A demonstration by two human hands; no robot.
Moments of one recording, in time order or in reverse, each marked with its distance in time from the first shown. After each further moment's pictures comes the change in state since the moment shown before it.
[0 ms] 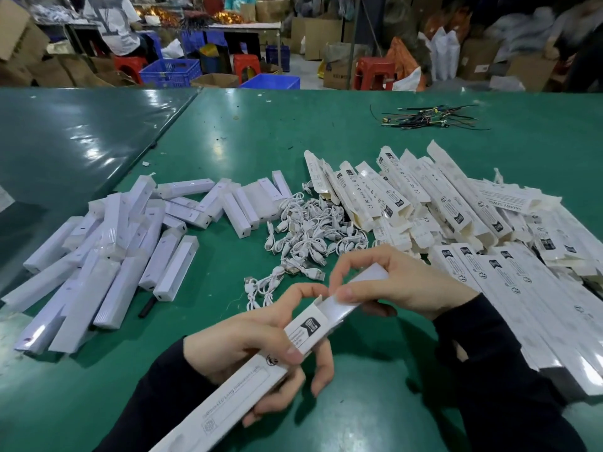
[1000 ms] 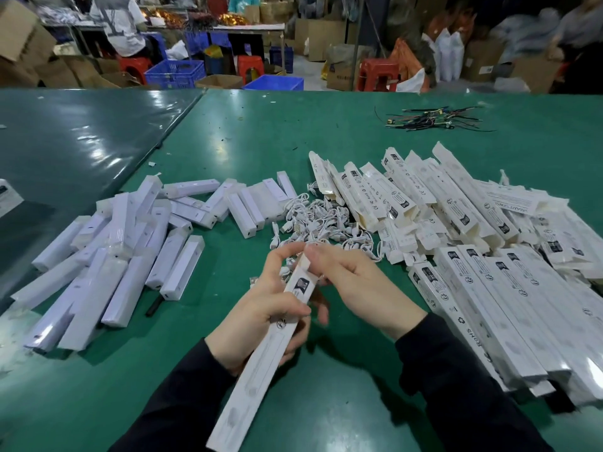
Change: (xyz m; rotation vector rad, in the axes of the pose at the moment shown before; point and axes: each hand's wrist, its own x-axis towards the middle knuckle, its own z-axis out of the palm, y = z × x) left_hand 0.027 -0.039 -0.020 -0.391 0.247 0.343; right_hand 0.029 -0.002 0.052 0.054 0.291 -0.148
